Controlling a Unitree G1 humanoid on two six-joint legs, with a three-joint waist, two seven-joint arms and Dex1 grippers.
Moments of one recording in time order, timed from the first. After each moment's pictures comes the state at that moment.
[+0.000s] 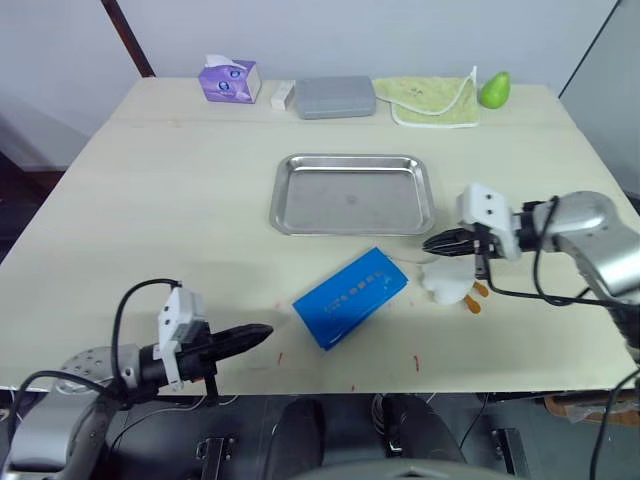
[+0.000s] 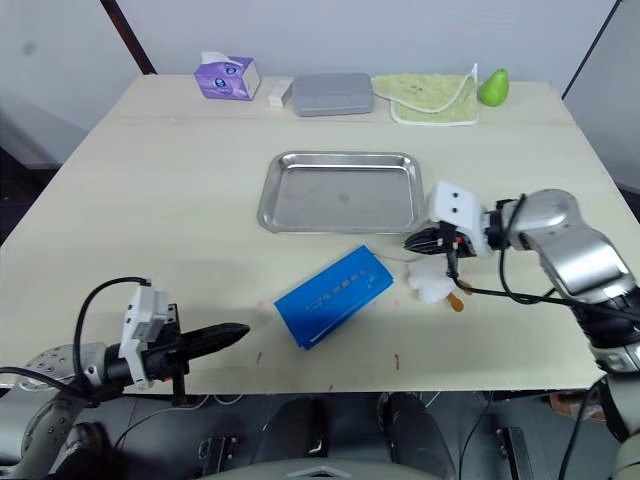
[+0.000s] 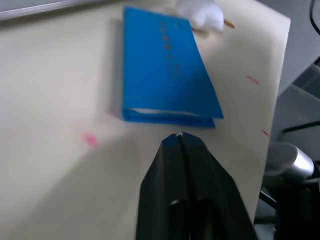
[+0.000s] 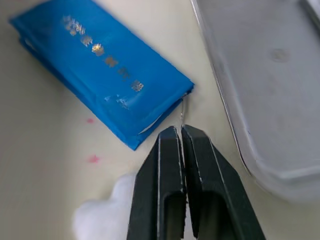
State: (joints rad) left arm 0.30 0.77 0.25 -0.36 -0.62 0.39 -1.13; right arm -0.72 -0.82 0.37 -0.05 0.24 0.43 1.20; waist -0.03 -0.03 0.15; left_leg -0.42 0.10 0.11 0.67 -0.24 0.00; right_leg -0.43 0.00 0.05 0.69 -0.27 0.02
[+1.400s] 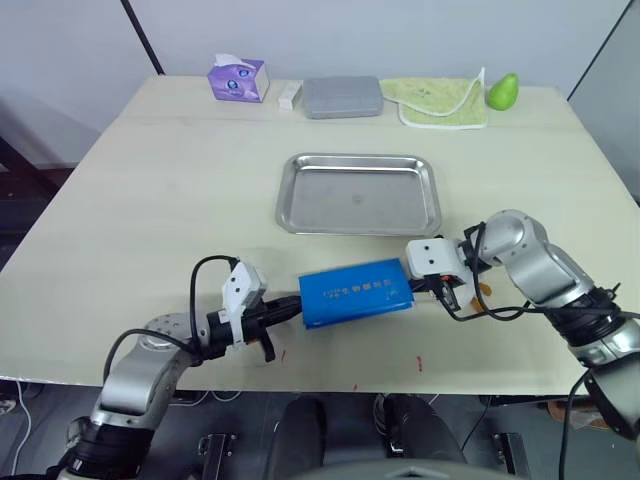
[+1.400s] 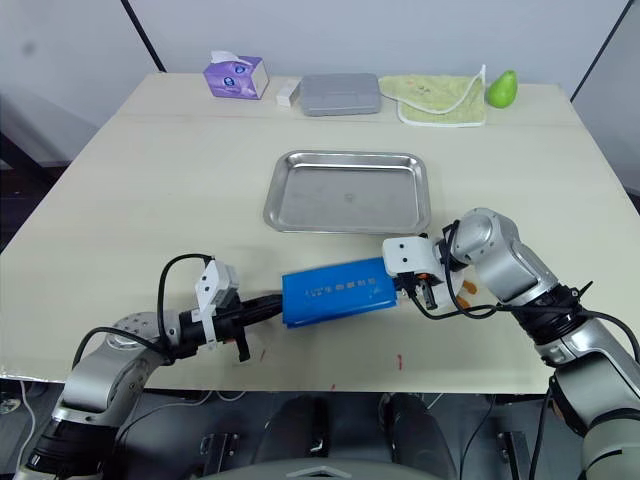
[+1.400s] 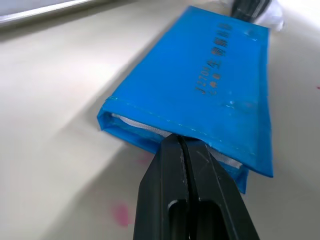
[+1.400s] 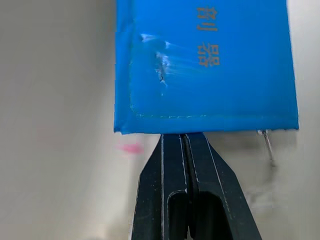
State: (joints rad) left arm -0.02 0.68 0.02 -0.22 -0.46 0.43 -0.97; right arm -0.68 -0.66 0.49 -0.04 -0.10 0.39 1.40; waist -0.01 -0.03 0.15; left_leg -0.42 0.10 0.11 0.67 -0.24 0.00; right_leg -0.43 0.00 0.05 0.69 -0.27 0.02
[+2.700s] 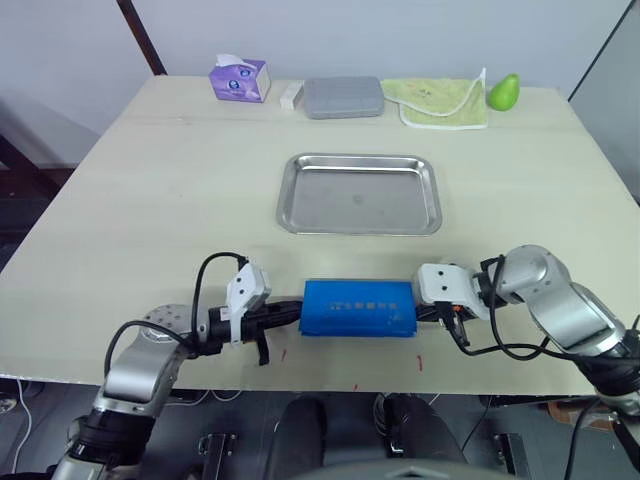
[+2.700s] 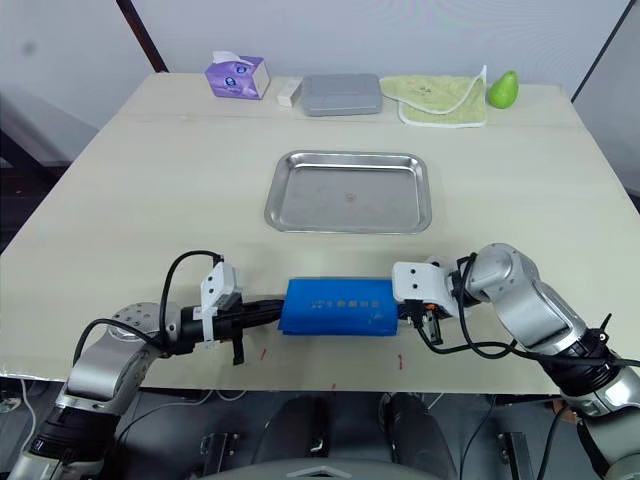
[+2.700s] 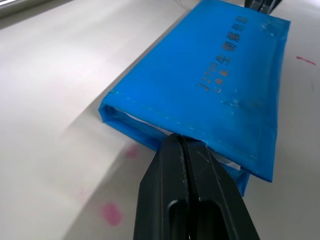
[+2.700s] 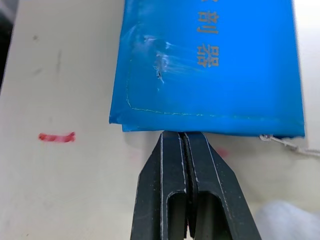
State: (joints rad) left arm -0.03 0.69 -0.01 -0.17 -0.38 0.34 -1.09; right arm -0.47 -0.75 0.42 -0.32 0.00 0.60 1.28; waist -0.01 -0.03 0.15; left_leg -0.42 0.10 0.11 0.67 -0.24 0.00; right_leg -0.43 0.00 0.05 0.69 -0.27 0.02
